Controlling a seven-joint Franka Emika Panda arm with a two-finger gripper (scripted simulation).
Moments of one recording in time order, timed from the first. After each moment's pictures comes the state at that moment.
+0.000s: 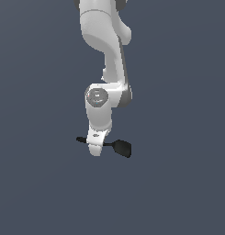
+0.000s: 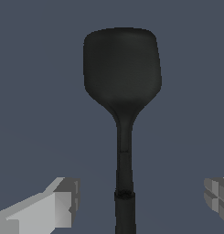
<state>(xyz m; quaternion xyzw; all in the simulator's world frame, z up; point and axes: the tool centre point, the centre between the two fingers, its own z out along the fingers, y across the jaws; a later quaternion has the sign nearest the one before) 0.022 -0.046 0.074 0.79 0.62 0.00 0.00</state>
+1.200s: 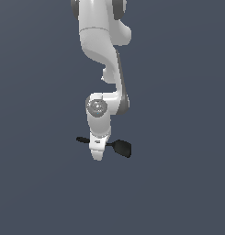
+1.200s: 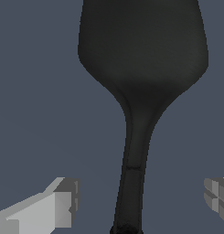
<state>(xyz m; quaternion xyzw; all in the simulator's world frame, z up) 0.022 -0.049 0.026 0.76 0.65 0.00 0.00</state>
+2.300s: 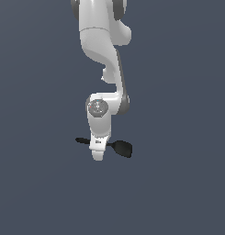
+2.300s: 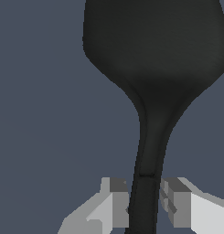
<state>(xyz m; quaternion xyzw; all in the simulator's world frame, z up) 0.024 -0.047 0.027 0.76 0.65 0.00 0.00</state>
